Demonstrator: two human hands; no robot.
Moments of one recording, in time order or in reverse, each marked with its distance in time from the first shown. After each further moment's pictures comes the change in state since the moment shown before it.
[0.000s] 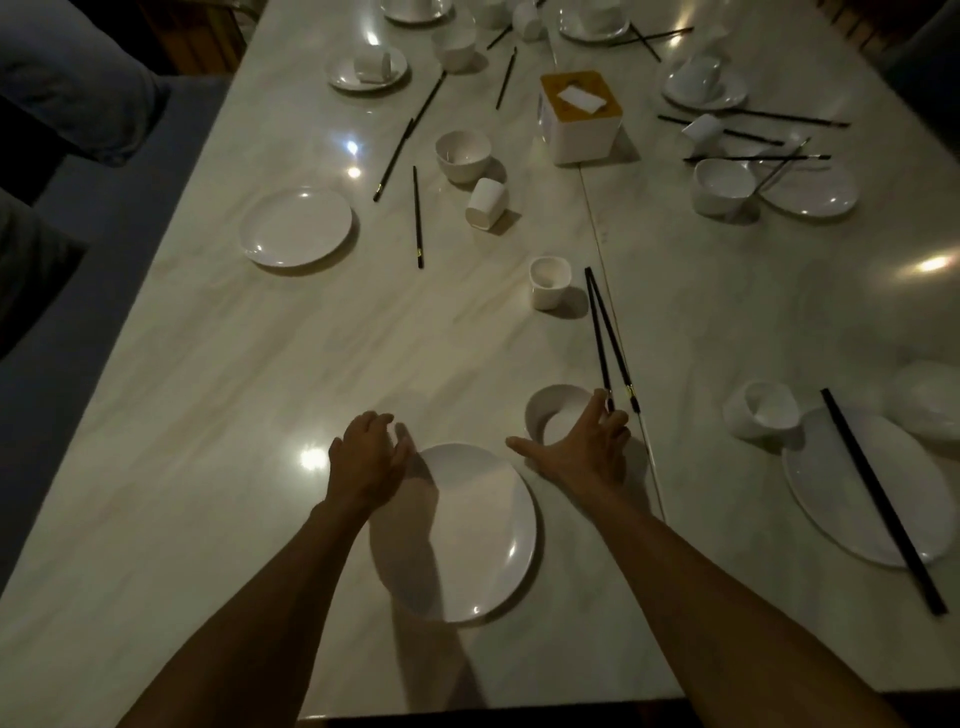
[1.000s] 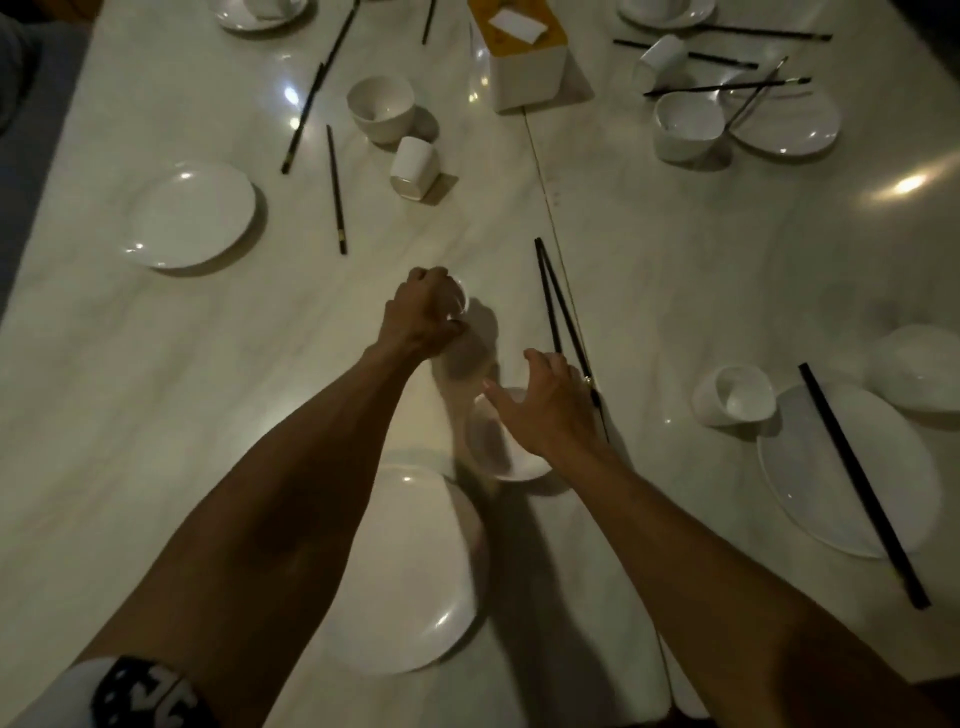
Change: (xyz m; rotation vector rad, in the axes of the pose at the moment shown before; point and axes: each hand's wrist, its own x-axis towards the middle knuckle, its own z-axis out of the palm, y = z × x) left_hand 0.163 0.172 -0.003 -0.153 -0.088 0.216; right_hand 0.068 -0.007 -0.030 -0.109 -0.013 -0.296
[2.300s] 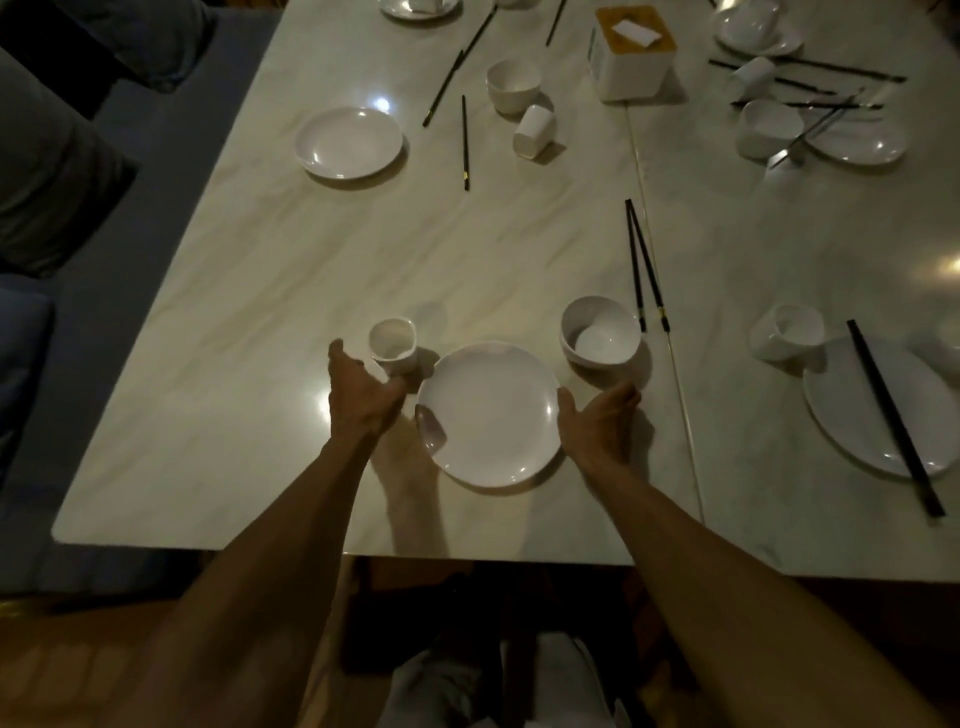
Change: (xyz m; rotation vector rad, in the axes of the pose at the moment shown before) left_hand -0.295 -0.128 -0.036 -0.424 0.368 -0.555; right_hand -0.162 -0.009 0.086 0.337 0.153 0.299
